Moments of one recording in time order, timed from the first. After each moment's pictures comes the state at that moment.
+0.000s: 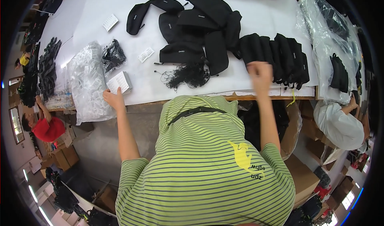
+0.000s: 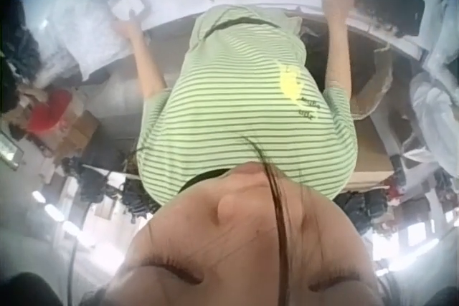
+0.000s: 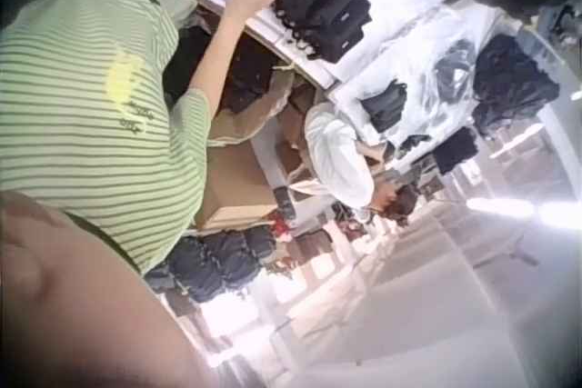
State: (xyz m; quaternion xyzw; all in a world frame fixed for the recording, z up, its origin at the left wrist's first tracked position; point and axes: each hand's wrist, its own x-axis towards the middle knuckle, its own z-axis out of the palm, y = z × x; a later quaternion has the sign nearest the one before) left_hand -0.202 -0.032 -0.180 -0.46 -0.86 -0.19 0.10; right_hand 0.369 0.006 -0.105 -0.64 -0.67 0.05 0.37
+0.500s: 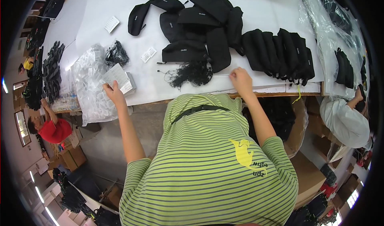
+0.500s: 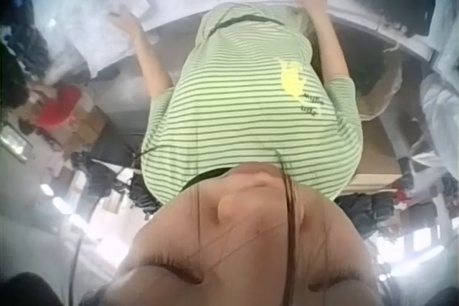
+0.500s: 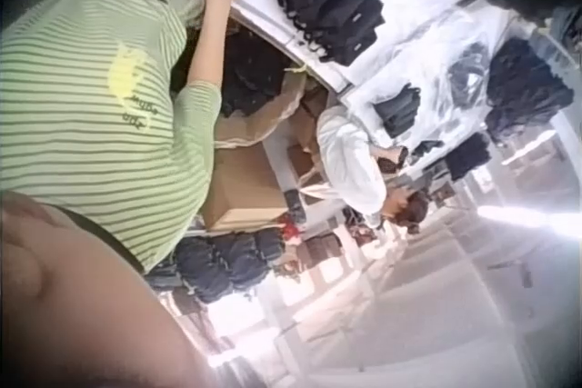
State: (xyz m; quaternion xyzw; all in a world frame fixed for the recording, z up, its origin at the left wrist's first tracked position) left_hand -0.175 0.000 -0.129 -0.43 -0.74 -0.51 -0.09; right_hand 0.322 -0.013 -0.180 -0.67 -0.69 0.21 0.18
